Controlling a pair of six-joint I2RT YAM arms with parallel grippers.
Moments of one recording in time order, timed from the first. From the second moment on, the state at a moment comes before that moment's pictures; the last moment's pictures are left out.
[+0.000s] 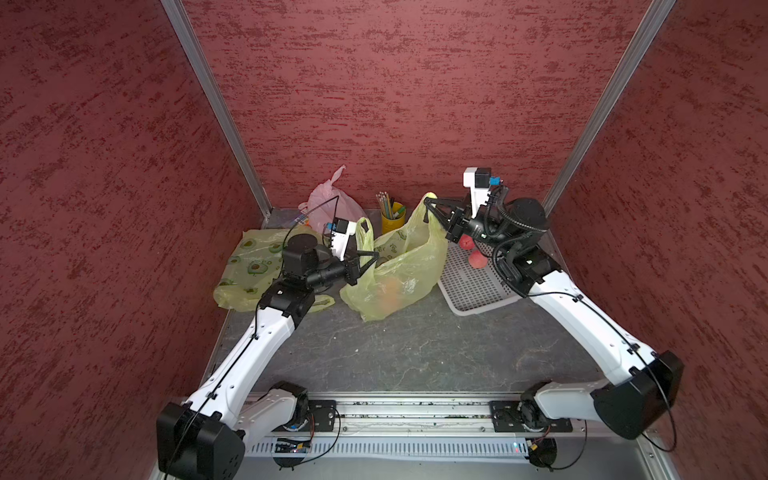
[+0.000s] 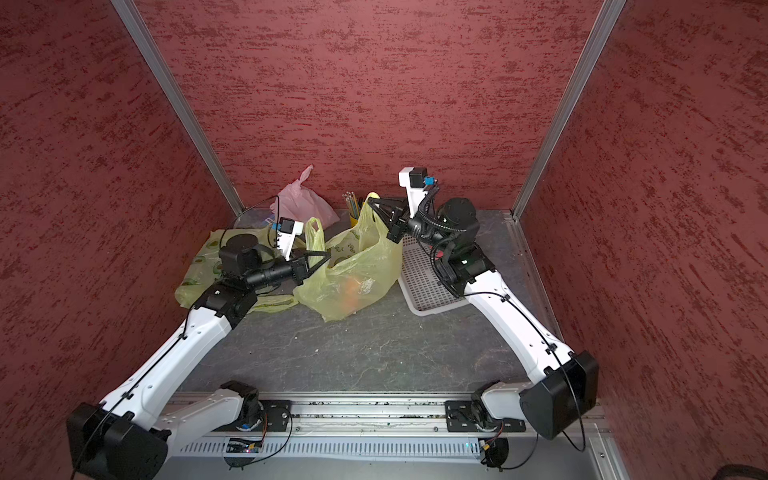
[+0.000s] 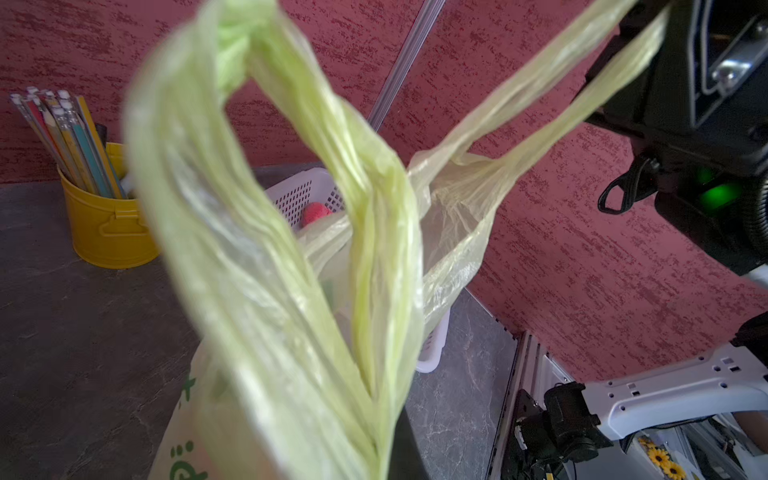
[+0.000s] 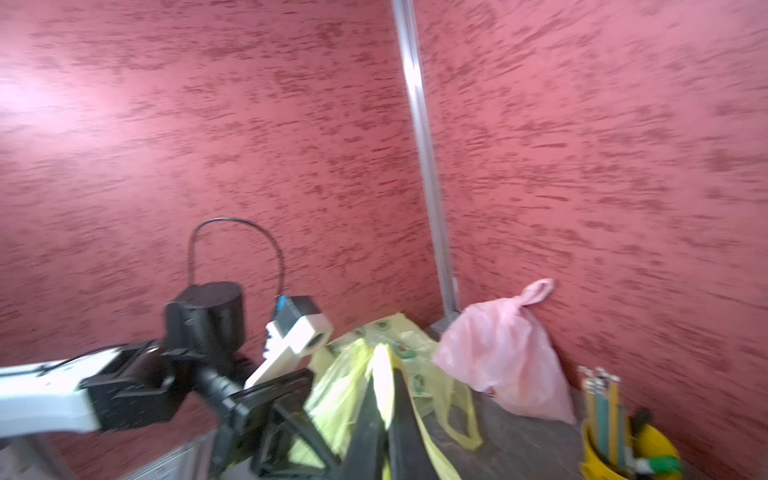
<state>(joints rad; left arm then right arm) -0.26 1.07 0.92 -0.10 0.73 -0.37 0.48 1.36 1.32 0.29 -0.71 0.38</state>
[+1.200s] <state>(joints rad) -0.44 1.22 1.10 -0.37 0.81 -0.14 0.63 1.58 1.45 -0.16 -0.90 0.29</state>
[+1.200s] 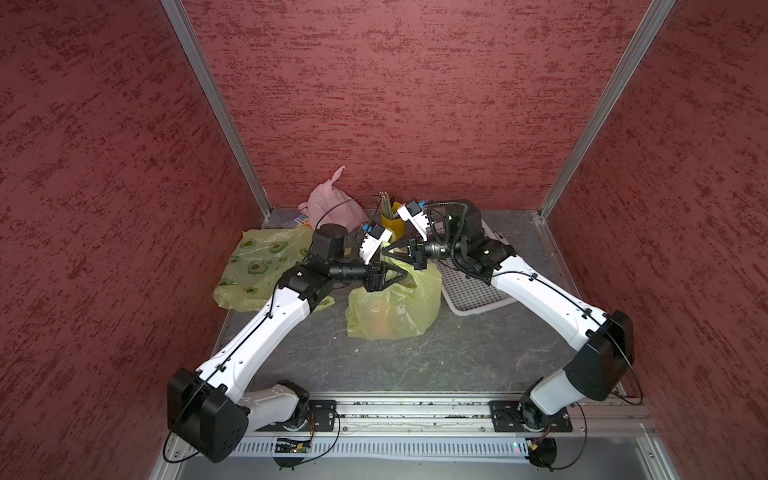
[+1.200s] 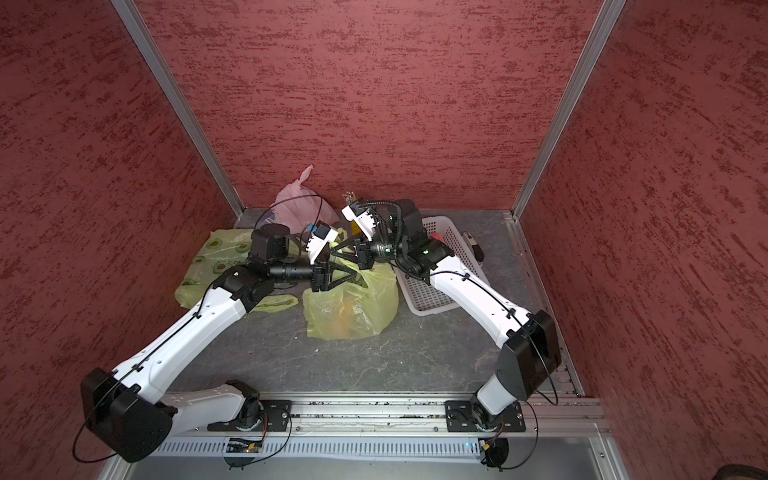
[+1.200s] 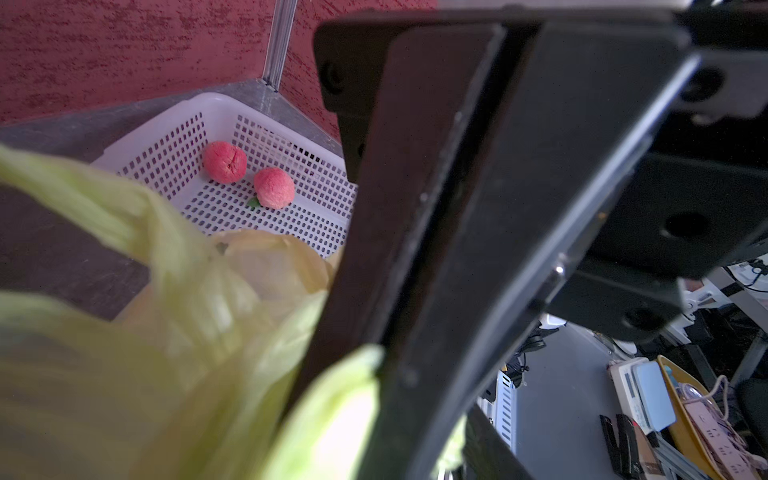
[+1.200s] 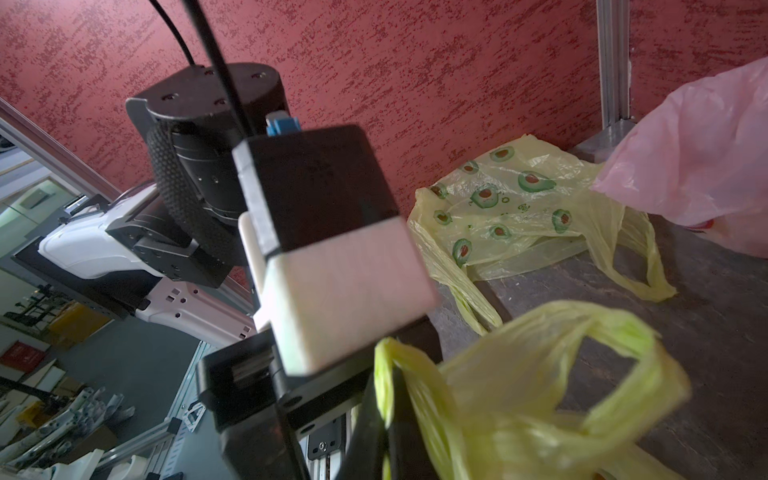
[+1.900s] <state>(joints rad) -0.41 1.17 1.08 -0.26 0.85 -0.16 0.63 1.57 1.37 0.09 -1.04 0.51</state>
